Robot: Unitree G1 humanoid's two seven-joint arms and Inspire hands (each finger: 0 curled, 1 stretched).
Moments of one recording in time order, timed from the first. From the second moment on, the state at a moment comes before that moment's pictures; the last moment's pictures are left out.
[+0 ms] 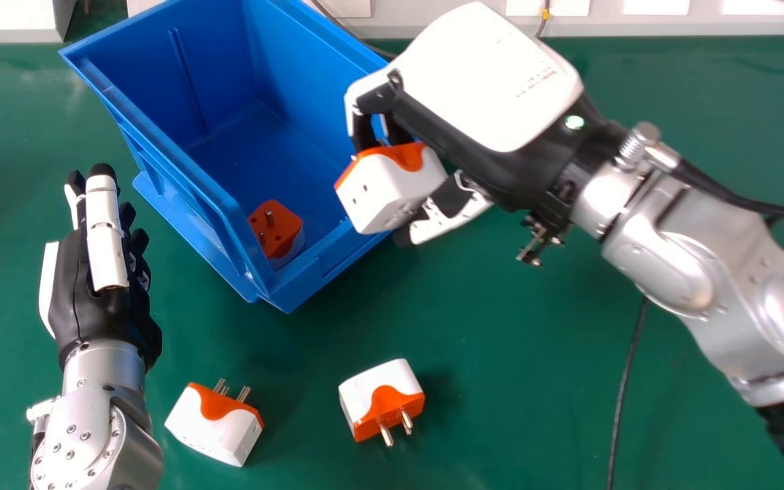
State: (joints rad) left arm 0.01 0.02 0.30 -0.22 -0.23 0.32 0.09; right arm -0.59 -0.41 0.34 0.04 -0.84 -0.36 0.14
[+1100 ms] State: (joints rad) left arm 0.07 0.01 0.28 -0.27 -0.24 0.32 0.09; right arm -1.32 0.11 0.65 1.22 -0.98 -0.17 -0.22
